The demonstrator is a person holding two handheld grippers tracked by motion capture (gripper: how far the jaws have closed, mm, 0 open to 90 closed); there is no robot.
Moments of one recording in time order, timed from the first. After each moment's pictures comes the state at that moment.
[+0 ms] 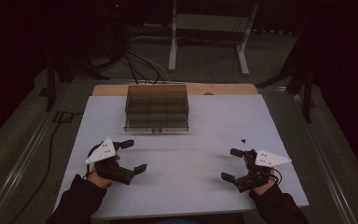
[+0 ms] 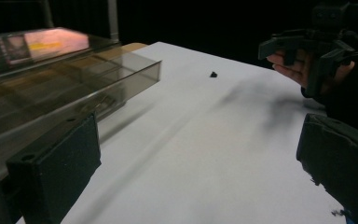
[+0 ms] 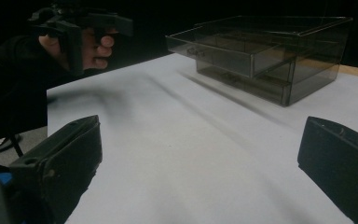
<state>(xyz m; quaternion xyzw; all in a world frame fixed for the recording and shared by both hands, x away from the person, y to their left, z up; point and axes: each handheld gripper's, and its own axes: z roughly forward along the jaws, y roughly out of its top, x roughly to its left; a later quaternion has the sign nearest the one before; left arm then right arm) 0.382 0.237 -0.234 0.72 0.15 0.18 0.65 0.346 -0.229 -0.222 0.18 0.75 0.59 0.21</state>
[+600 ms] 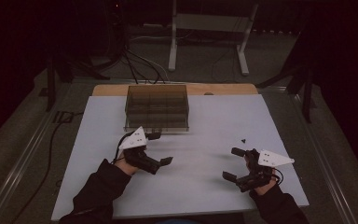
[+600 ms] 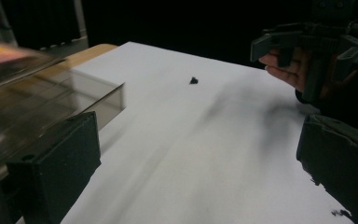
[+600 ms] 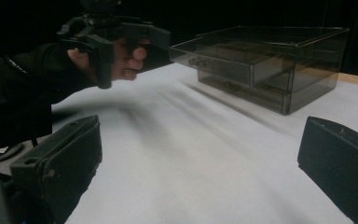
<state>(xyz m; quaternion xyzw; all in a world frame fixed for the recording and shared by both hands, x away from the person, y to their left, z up) 0.413 0.163 -0.219 0.75 0.10 0.15 0.64 0.344 -0.231 -0.218 0.18 0.74 0.61 0.20</state>
